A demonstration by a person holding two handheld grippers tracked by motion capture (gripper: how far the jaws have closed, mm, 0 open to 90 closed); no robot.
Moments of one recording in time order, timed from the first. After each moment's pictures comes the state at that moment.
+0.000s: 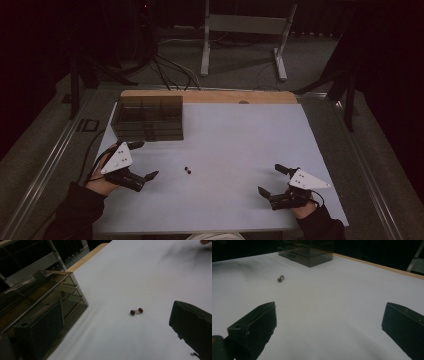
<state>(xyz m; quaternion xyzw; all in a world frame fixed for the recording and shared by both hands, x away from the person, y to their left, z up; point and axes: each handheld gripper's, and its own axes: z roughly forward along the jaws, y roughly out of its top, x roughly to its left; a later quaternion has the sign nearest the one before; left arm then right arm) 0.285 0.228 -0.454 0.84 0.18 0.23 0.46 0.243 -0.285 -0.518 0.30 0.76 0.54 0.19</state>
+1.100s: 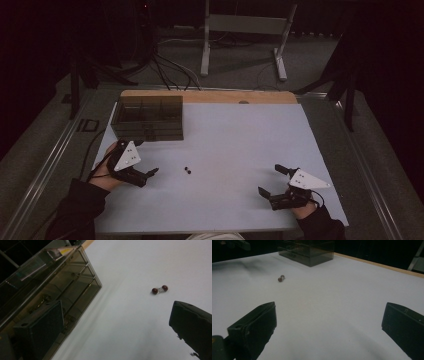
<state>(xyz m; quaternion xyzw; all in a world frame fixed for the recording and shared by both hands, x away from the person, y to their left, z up) 0.302 0.225 -0.477 0.87 0.19 0.26 0.38 0.243 -0.286 -0.519 0.30 0.76 0.54 0.19</state>
